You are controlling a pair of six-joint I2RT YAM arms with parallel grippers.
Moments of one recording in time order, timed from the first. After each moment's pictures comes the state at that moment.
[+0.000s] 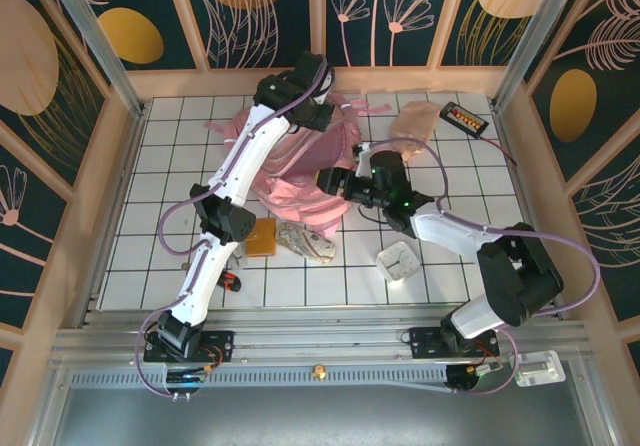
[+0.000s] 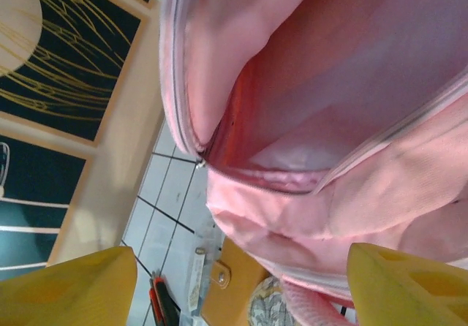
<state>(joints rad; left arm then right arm) -0.58 2.49 2.91 -1.34 -0.08 -0.16 0.57 1.50 0.84 0.28 -0.40 0.78</state>
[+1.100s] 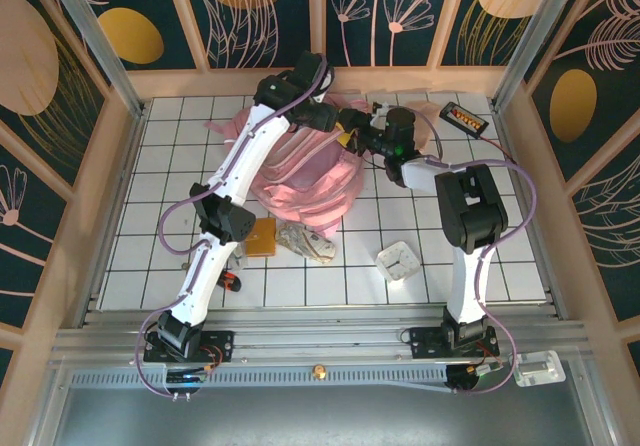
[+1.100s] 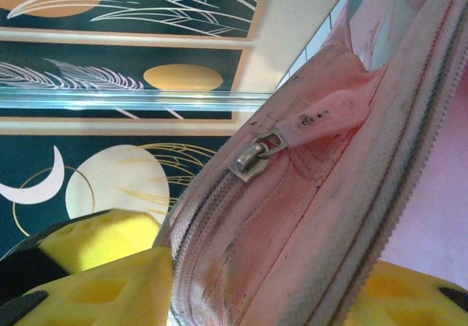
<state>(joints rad) -0.57 2.49 2.89 -1.31 -0.16 -0.17 0.33 2.03 1.25 0.67 -0.68 1.41</state>
